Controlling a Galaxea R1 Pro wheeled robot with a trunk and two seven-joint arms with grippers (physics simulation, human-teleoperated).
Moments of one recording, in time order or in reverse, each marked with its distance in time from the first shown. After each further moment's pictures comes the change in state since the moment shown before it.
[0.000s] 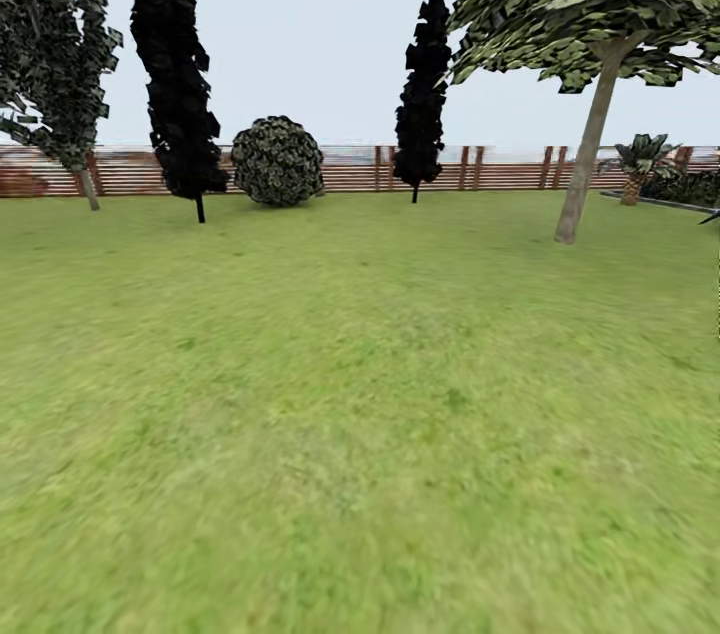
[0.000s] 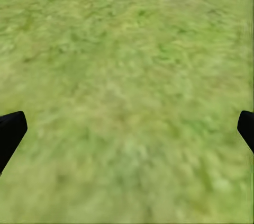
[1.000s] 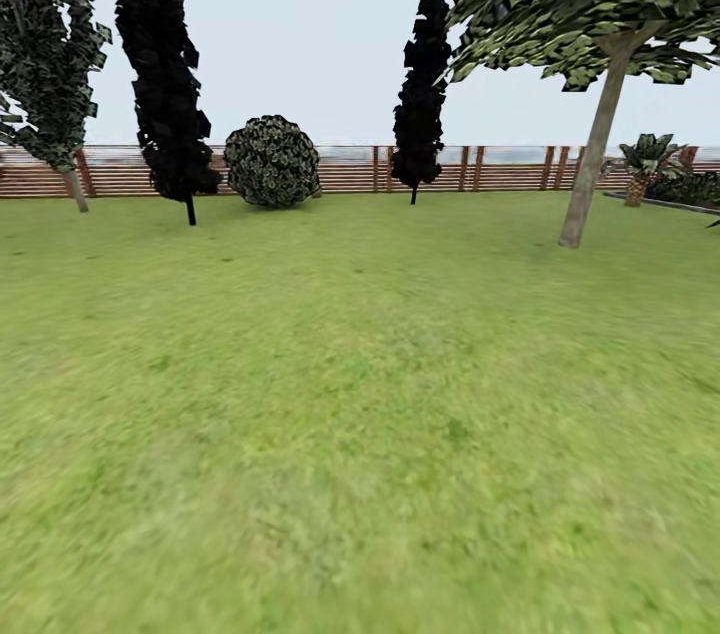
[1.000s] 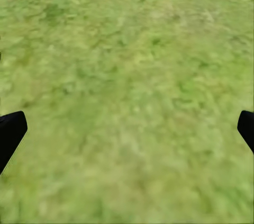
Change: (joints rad) left arm 0.000 0.001 0.000 0.000 0.000 0.000 0.000; right arm 0.000 0.001 -0.002 0.001 -0.002 0.003 0.000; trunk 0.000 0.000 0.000
